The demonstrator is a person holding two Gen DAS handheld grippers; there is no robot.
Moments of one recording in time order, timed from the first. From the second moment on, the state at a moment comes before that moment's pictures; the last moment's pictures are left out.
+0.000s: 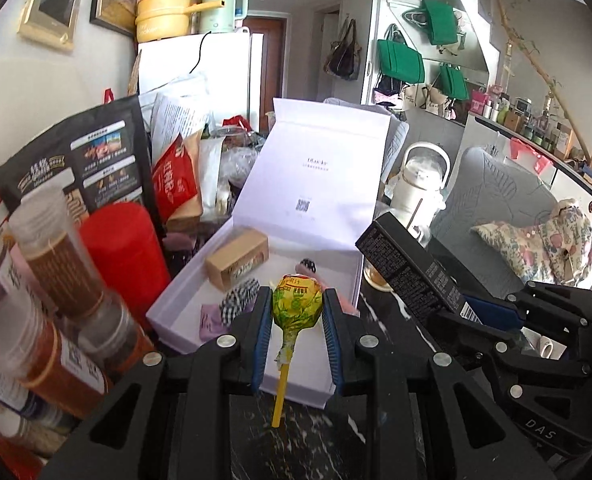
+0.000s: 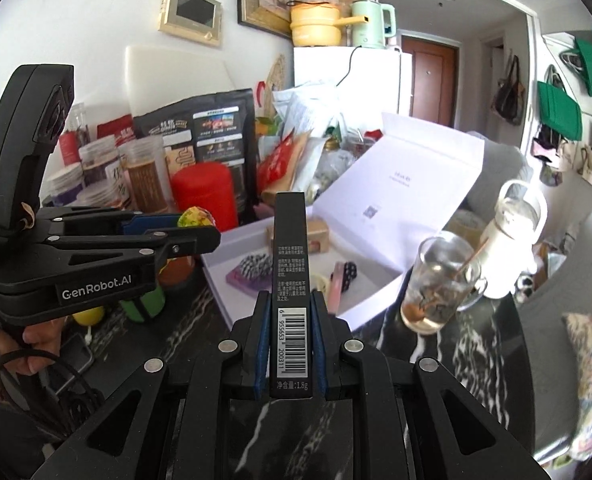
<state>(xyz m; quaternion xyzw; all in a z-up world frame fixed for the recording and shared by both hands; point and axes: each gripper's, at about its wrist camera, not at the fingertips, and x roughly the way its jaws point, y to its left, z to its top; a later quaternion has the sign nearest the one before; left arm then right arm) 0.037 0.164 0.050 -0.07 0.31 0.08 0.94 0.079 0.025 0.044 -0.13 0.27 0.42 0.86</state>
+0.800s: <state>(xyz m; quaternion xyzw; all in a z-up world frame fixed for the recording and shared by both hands) 0.120 0.201 0.047 -0.07 0.31 0.10 0.94 0.163 0.077 0.048 -0.12 0.26 0.41 0.87</state>
